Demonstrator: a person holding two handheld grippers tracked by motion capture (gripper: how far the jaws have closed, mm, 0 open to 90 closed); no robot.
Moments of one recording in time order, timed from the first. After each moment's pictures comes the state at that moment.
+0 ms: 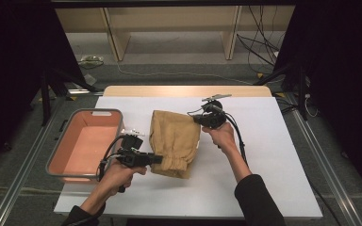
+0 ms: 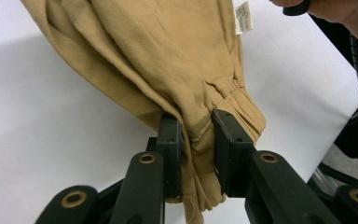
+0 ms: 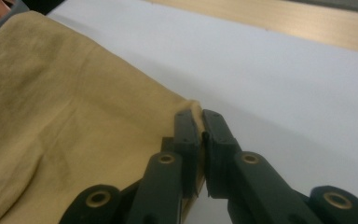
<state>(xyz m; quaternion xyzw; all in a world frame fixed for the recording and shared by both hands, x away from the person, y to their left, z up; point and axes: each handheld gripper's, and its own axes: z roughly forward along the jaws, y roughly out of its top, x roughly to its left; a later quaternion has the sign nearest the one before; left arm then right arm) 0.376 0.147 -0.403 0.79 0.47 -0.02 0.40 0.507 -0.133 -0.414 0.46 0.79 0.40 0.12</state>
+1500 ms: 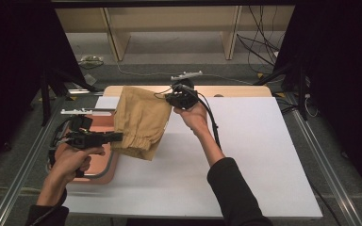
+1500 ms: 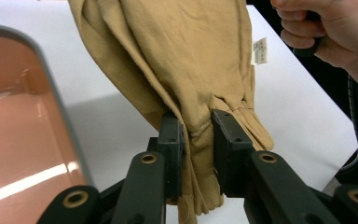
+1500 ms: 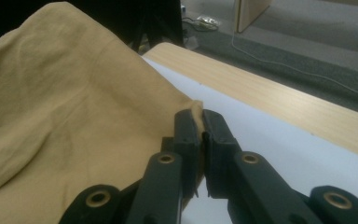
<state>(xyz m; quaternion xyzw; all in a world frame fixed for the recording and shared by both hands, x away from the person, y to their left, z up) 0.379 0.255 -0.341 0.73 0.51 0.04 0.45 0.514 -0.043 -0.342 0.40 0.78 0.44 0.16</state>
